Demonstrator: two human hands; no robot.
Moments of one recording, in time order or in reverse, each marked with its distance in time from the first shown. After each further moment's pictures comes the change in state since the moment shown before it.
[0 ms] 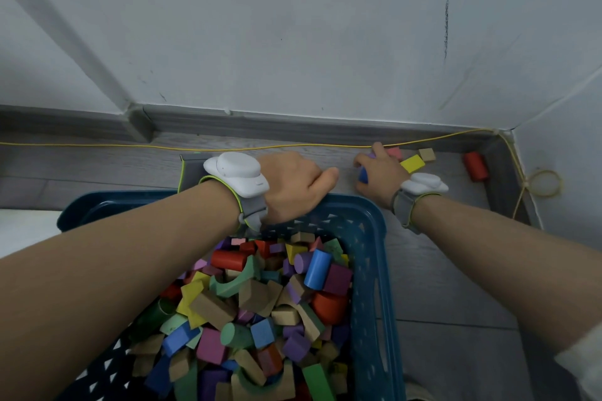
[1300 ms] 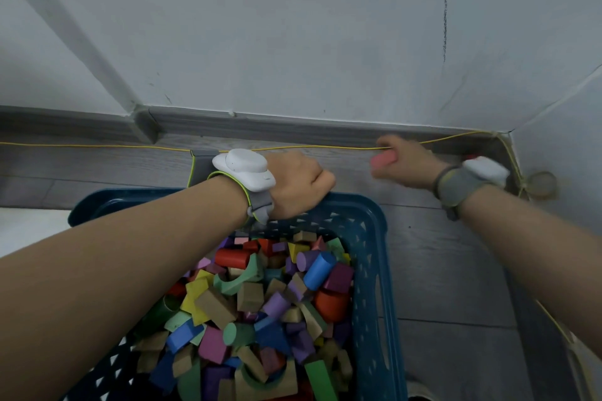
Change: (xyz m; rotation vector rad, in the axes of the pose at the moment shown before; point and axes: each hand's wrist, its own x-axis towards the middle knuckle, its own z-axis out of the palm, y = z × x) left_hand 0.005 -0.014 0.004 0.036 -0.064 0.038; right_hand -0.028 0.008 -0.074 0.344 -0.152 0.215
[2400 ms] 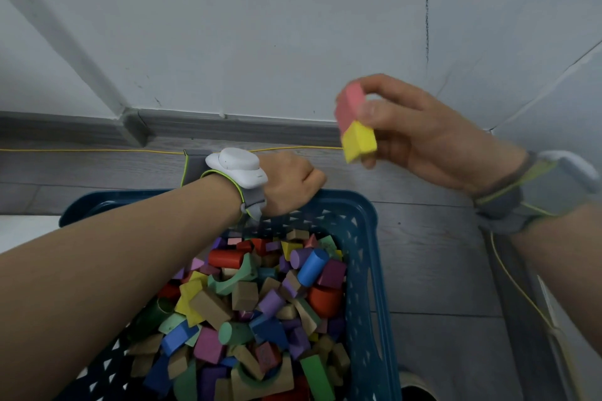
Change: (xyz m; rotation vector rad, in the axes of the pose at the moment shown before) left_hand -0.002 0.003 0.000 -0.006 -0.023 -0.020; right_hand -0.123 -0.074 -0.058 0.959 -0.282 -0.586
